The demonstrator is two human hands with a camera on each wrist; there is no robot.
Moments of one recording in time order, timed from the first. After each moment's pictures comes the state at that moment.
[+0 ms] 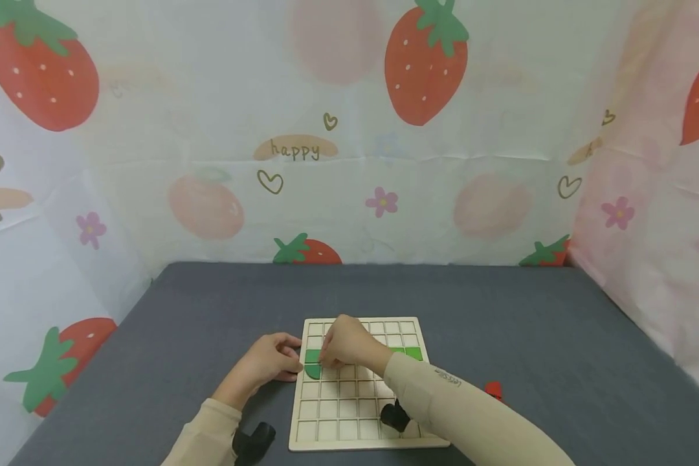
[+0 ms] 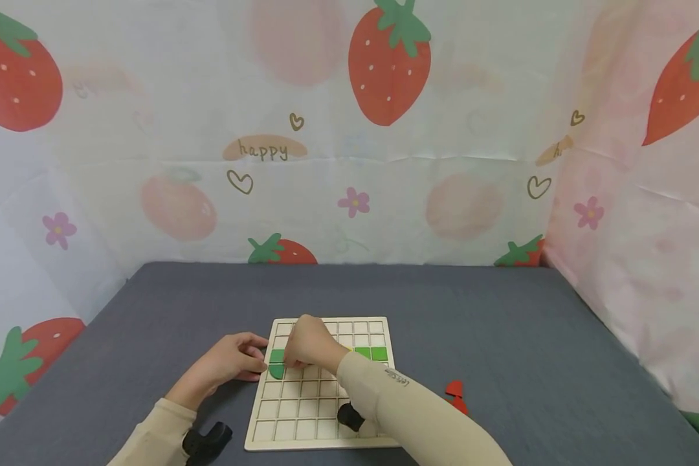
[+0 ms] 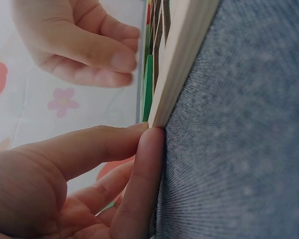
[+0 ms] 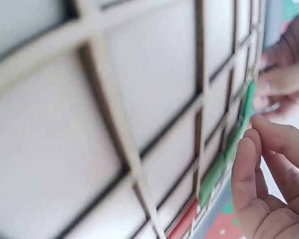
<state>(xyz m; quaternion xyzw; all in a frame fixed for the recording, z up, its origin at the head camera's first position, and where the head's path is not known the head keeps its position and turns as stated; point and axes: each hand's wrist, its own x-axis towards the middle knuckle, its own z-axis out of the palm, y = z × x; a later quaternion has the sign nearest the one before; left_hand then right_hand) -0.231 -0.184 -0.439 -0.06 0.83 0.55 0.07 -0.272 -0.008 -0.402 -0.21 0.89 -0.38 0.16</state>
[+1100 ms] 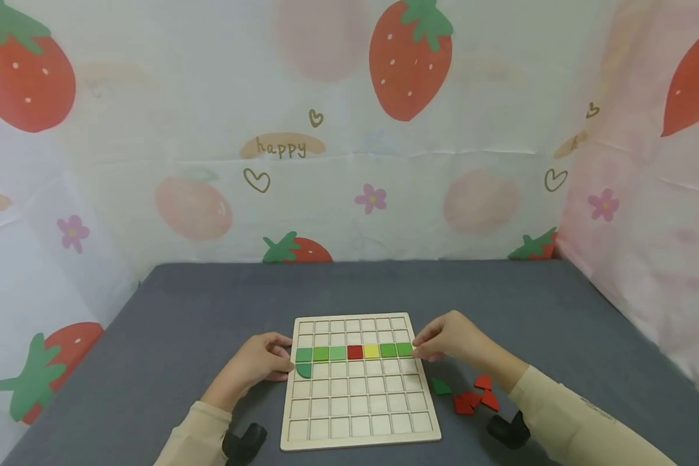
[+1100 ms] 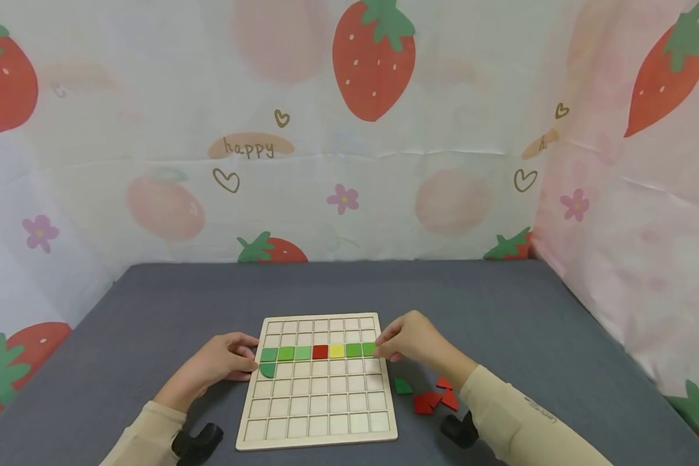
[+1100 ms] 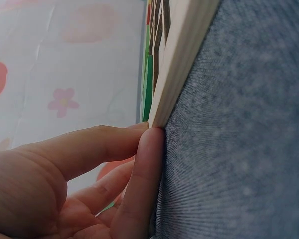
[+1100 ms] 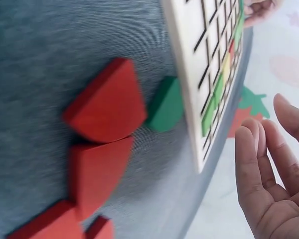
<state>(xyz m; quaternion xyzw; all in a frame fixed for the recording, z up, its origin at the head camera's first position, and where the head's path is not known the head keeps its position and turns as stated) -0.231 -0.182 -0.441 -0.06 0.84 0.54 0.08 -0.259 0.159 -0.386 -0.07 0.89 -0.43 0.16</state>
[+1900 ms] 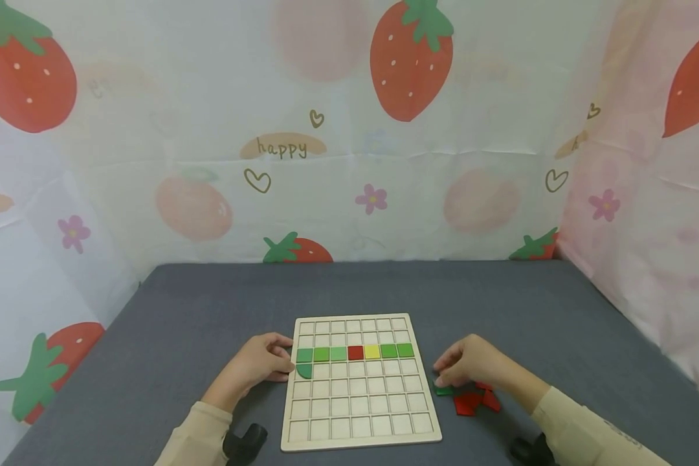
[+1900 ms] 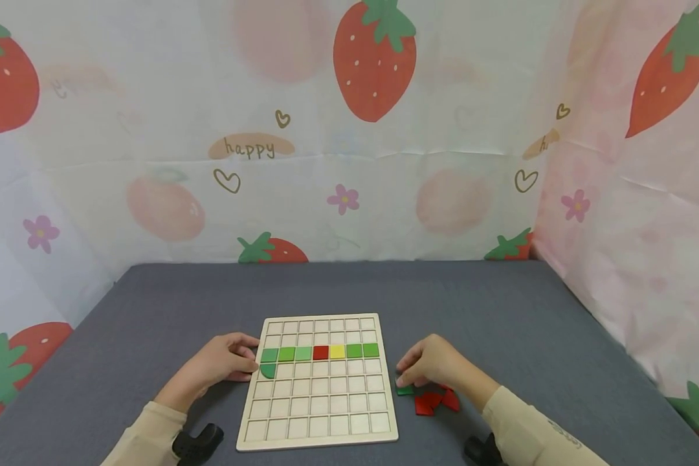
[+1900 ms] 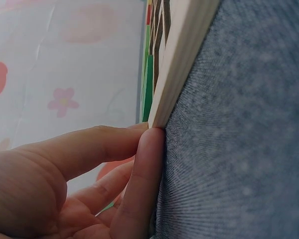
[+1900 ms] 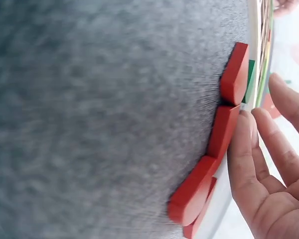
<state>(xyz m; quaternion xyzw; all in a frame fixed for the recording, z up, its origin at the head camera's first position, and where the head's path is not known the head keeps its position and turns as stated) -0.229 -0.181 -0.439 -0.06 0.84 0.54 0.07 -0.250 0.195 -0.410 -0.07 0.88 -0.41 0.22</state>
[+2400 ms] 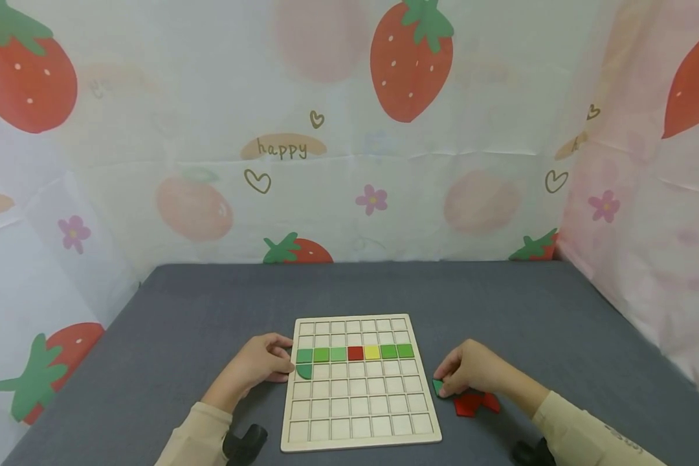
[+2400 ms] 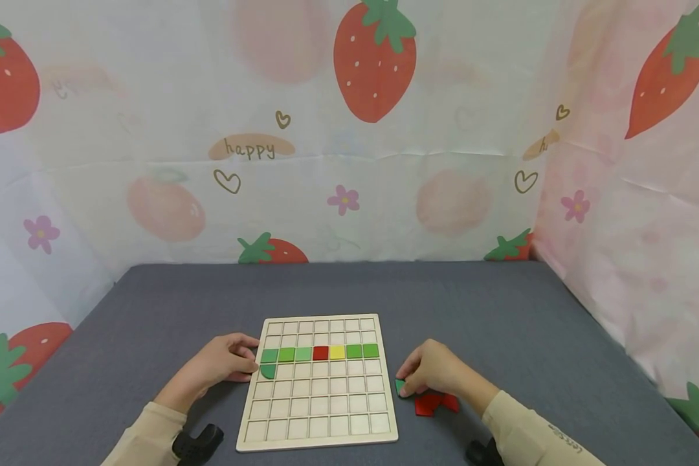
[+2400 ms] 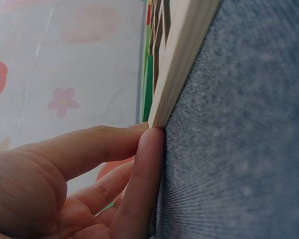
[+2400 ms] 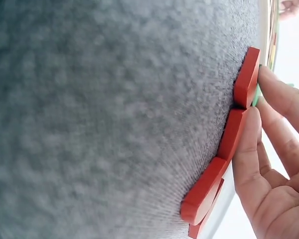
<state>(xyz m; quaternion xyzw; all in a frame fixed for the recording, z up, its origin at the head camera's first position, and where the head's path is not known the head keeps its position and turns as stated) -0.230 -0.181 -0.440 -0.06 0.84 0.53 0.07 -0.247 0.196 -0.415 -0.13 0.88 -0.41 0.22</state>
